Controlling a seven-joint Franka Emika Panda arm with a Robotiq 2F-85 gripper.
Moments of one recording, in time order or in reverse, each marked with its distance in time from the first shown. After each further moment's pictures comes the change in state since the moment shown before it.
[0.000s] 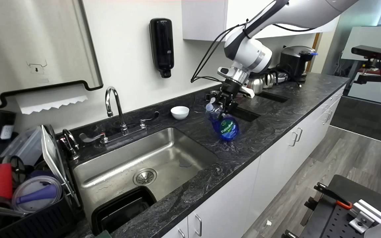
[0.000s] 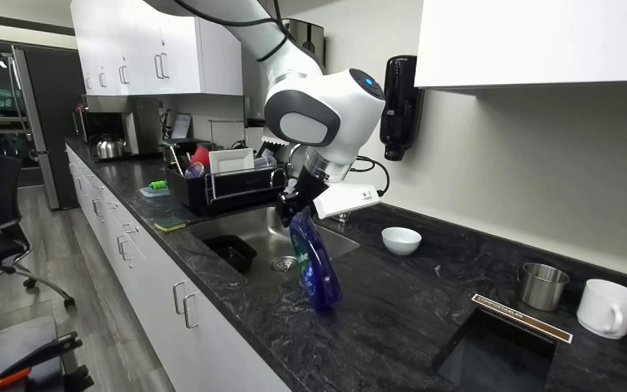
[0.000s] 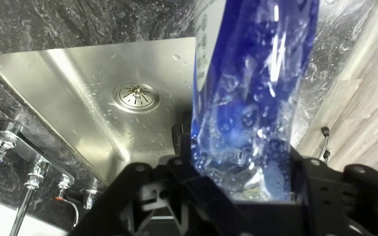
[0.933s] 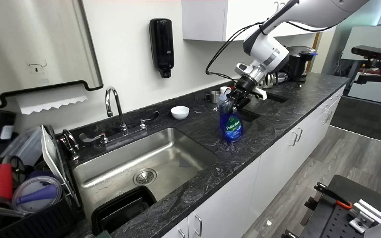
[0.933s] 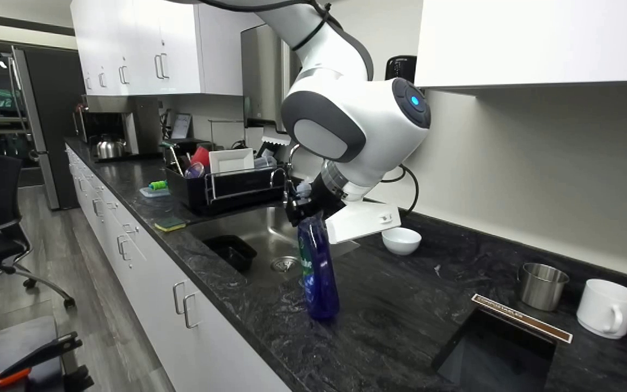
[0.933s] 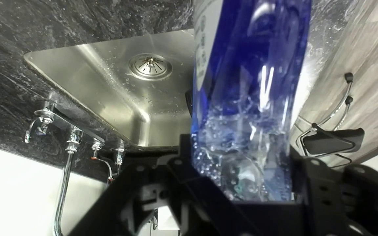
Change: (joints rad) arm -0.051 0.000 -0.126 -0.003 0.221 -0.180 -0.164
